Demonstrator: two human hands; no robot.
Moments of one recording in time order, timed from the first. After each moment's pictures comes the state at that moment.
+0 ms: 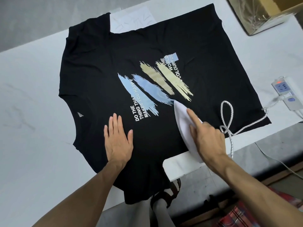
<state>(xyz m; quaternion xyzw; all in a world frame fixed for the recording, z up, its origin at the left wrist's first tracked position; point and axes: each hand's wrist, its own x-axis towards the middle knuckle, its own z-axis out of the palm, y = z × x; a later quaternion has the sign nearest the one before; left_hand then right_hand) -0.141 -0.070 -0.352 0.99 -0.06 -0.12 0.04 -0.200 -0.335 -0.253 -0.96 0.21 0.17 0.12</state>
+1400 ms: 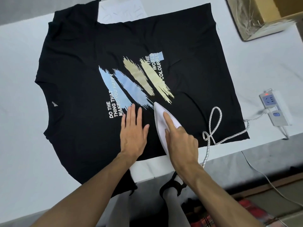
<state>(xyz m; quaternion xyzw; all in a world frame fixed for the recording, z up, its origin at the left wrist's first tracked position) -0.163 -0.214 -0.348 0.99 -0.11 -0.12 0.02 -0.203 -0.358 -0.259 -0.96 0.16 0.20 0.07</state>
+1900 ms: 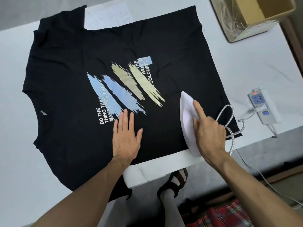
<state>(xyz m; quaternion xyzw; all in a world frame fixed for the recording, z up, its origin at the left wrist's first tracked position) -0.162 -0.221 -0.354 0.98 -0.11 -0.14 0.00 -0.185 -0.464 -0.249 -0.95 0.26 0.17 0.09</state>
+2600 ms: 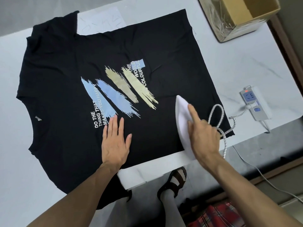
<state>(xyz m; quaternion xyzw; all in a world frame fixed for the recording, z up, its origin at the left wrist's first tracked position) -0.167 -0.196 -0.354 0.98 -0.13 -0.13 0.00 -0.199 -0.463 -0.252 -0.95 0.26 0.17 0.10</state>
